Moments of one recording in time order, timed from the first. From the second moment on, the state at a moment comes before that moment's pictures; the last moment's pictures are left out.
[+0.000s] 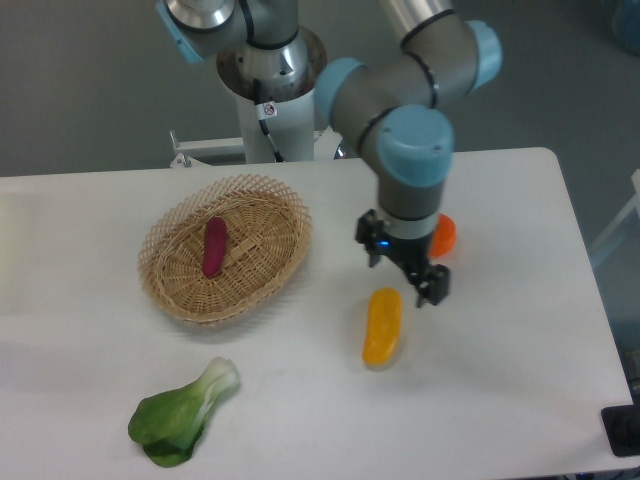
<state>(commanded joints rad) 2.62 -1.95 -1.56 -1.08 1.56 1.48</state>
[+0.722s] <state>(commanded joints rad) 2.72 -2.09 -1.36 -1.16 1.55 1.57</state>
